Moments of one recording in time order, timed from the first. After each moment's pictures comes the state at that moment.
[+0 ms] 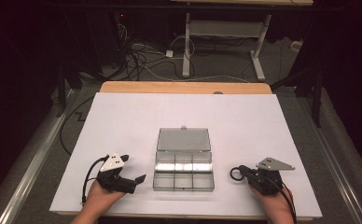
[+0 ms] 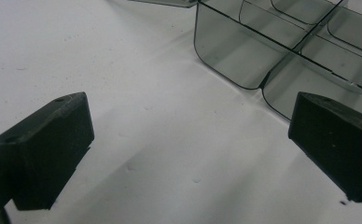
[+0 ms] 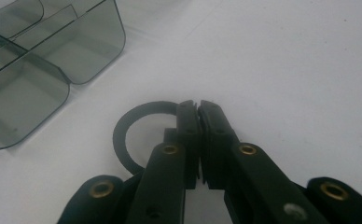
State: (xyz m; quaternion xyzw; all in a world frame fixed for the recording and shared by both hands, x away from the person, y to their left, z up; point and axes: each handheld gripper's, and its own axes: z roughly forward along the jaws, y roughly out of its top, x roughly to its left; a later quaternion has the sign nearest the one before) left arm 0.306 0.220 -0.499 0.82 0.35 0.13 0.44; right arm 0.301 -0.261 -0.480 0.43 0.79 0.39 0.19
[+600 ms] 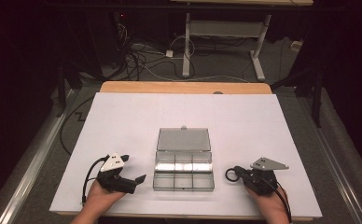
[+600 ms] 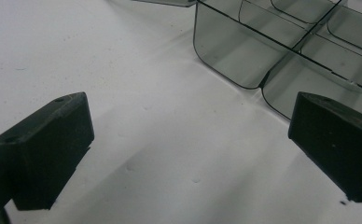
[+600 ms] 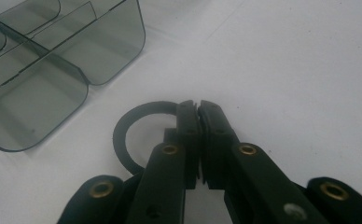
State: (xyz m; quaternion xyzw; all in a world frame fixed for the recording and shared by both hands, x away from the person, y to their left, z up) left arm 0.306 0.219 -0.499 0.82 0.34 0.13 0.44; right arm 0.302 -0.250 -0.481 0.42 0.80 0.39 0.19
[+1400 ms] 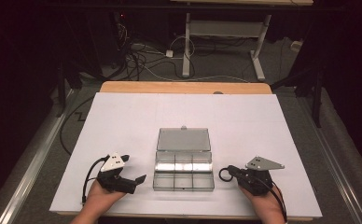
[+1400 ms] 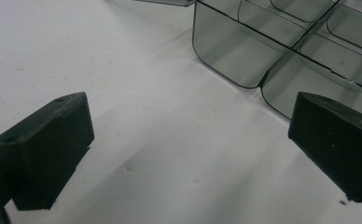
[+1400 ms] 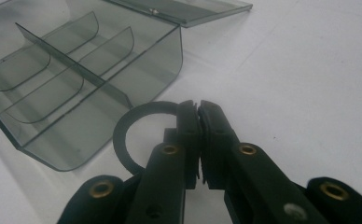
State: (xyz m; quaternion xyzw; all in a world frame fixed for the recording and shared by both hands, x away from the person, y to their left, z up) left arm 0.306 0.219 -0.499 0.82 0.34 0.13 0.44; right arm 0.297 -0.231 -0.469 0.39 0.80 0.42 0.18
